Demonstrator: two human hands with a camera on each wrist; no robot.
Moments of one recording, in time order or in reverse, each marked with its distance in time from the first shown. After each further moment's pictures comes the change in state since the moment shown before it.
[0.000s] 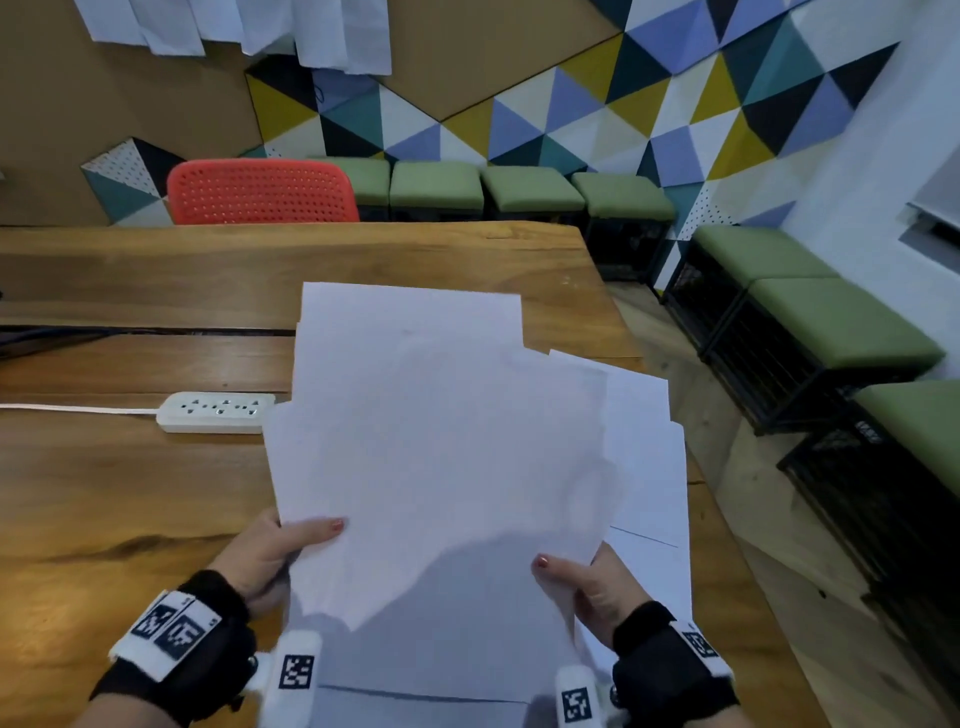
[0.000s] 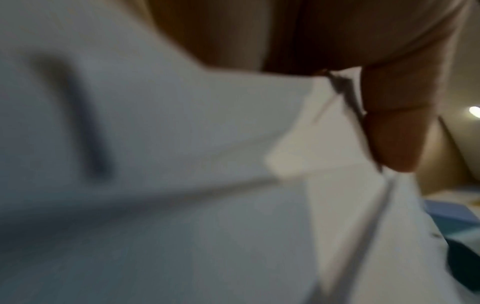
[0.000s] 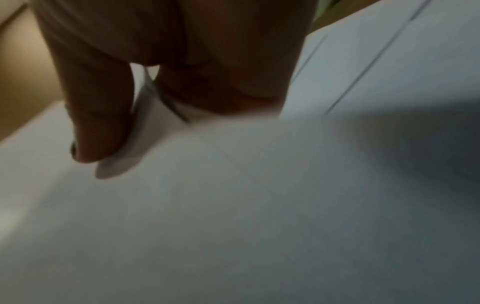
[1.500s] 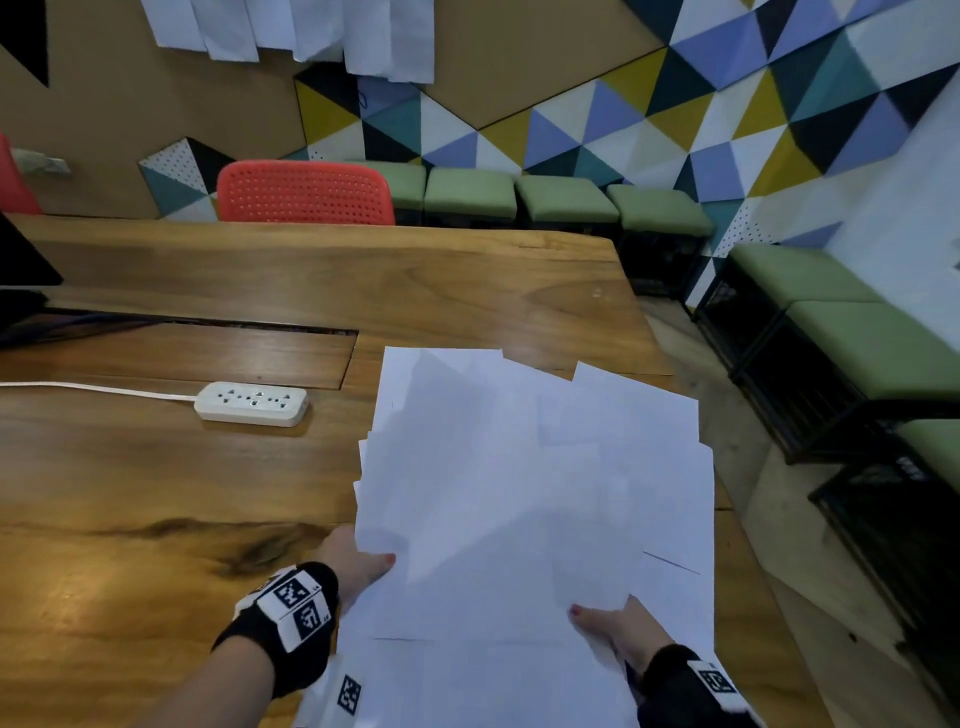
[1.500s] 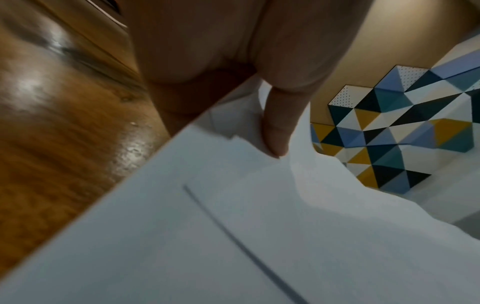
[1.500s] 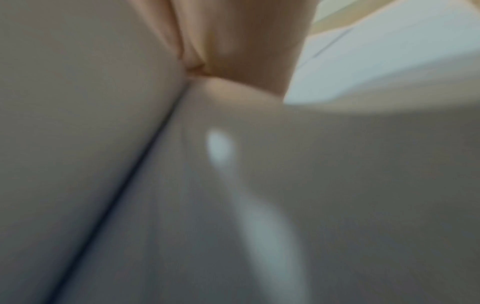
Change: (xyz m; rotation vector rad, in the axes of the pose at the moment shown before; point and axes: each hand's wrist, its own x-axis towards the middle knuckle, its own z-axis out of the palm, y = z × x) left_hand 0.030 -0.047 0.011 0.659 0.380 -0.263; right_hand 0.002 0.027 -0.037 -0.332 0.297 0.245
